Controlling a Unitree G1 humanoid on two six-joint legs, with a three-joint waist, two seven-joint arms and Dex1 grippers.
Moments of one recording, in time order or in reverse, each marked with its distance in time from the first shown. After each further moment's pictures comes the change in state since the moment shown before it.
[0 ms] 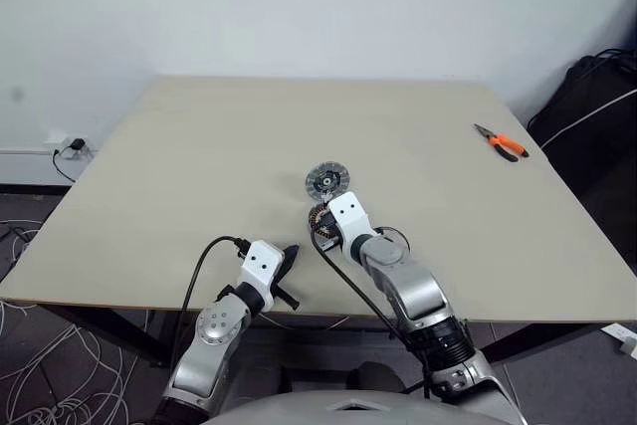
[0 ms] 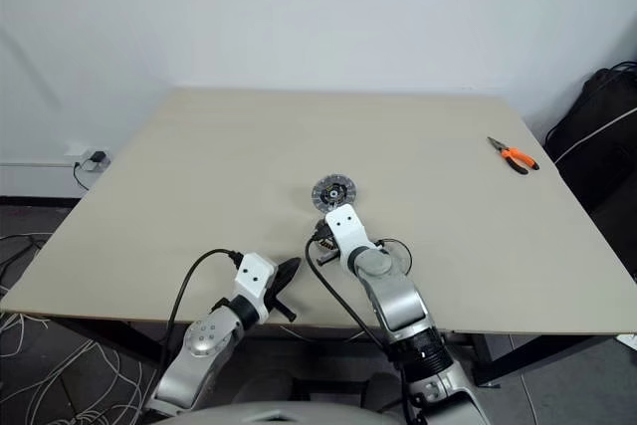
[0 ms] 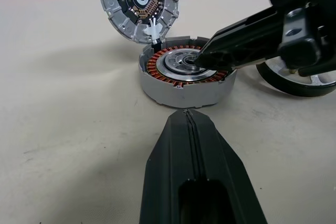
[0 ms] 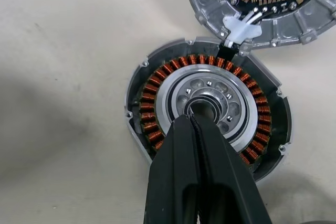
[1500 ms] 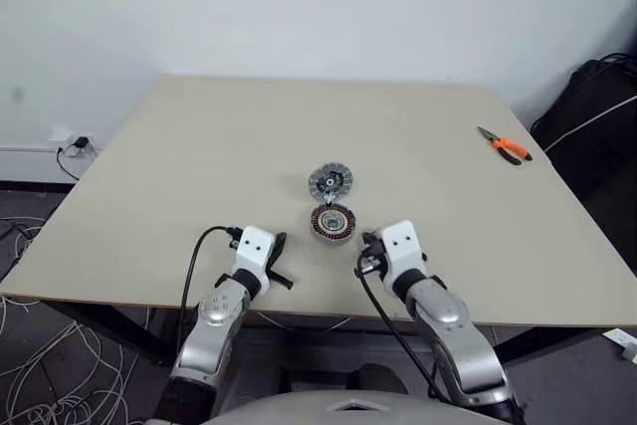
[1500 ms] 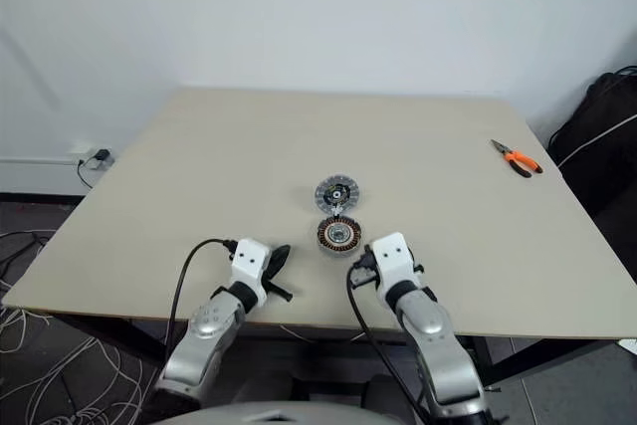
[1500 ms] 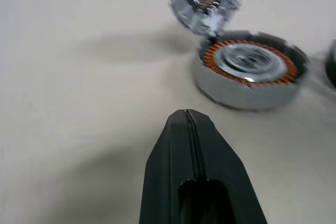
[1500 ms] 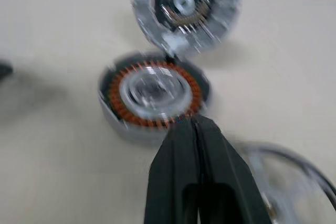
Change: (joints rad) left arm -0.056 -0.052 0.063 0.074 0.020 0.023 0.086; right arm 0.321 -0.088 -0.092 -0.267 0.050 -0.305 -0.001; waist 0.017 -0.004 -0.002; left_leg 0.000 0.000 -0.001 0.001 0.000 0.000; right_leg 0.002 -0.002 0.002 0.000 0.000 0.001
